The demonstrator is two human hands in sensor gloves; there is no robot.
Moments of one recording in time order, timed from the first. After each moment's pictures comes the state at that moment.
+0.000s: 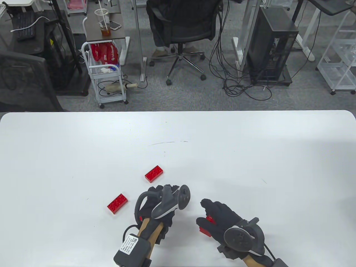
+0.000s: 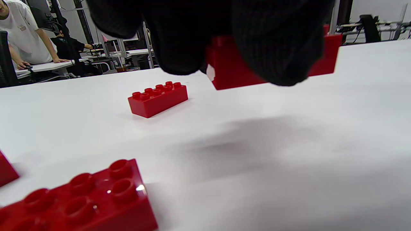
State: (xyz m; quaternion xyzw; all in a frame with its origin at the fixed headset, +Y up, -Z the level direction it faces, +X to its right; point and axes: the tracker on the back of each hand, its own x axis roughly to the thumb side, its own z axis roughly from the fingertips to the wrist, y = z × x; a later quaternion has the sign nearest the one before) left_hand -0.060 -0.705 -0.327 -0.07 -0.08 -0.06 0.99; right_hand 0.143 -0.717 -0.238 0.23 -0.21 0.92 0.23
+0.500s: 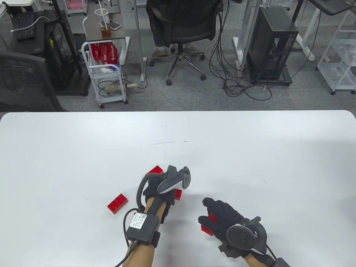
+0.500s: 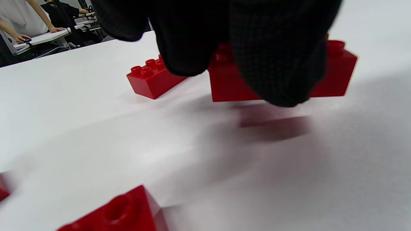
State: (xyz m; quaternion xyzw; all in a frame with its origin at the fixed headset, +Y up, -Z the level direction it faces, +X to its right) left_hand -0.058 -0.723 -0.383 -0.17 -0.06 -0.10 0.98; right_hand 0.147 -0.717 -0.241 0.23 -0.20 0.92 0.24
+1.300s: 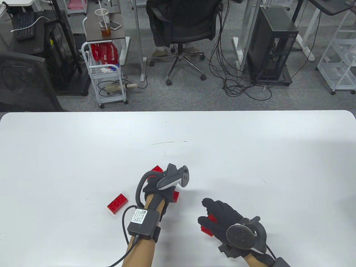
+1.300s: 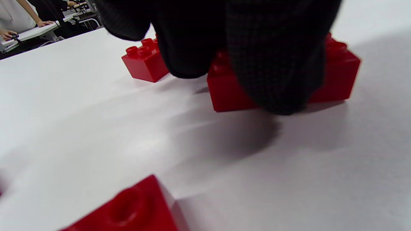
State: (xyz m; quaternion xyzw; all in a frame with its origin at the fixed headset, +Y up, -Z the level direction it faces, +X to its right) left_hand -0.058 -0.739 -0.392 -0.19 -0.08 -0.13 0.97; right_hand 0.147 -0.717 -0.242 0.23 -0.20 0.92 0.24
